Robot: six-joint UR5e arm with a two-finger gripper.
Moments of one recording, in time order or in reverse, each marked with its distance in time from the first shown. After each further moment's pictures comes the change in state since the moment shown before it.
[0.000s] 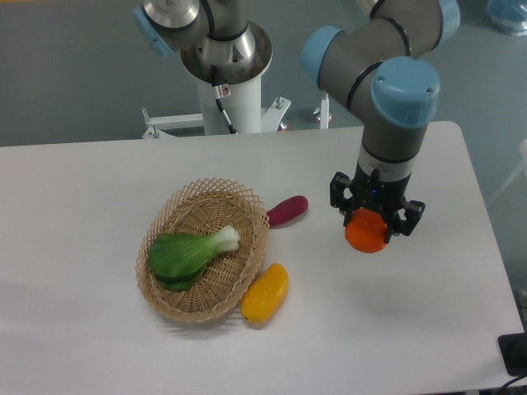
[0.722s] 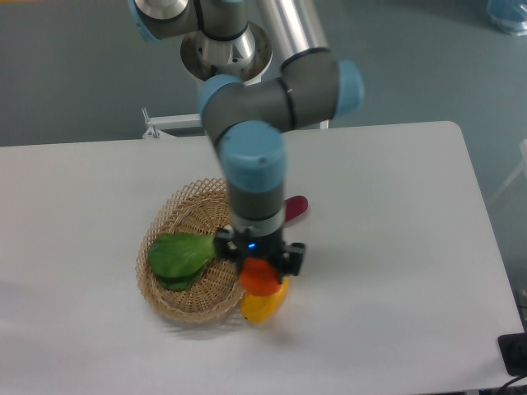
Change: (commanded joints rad) arm -0.188 -0.026 0.003 0.041 0.038 -0.317
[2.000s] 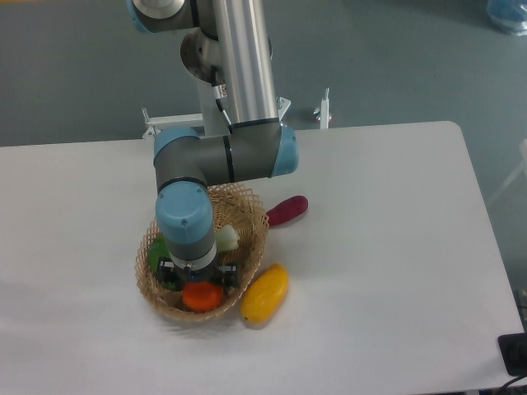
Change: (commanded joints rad) arm -0.302 -0.167 -0.164 0.242 0.038 -0.587
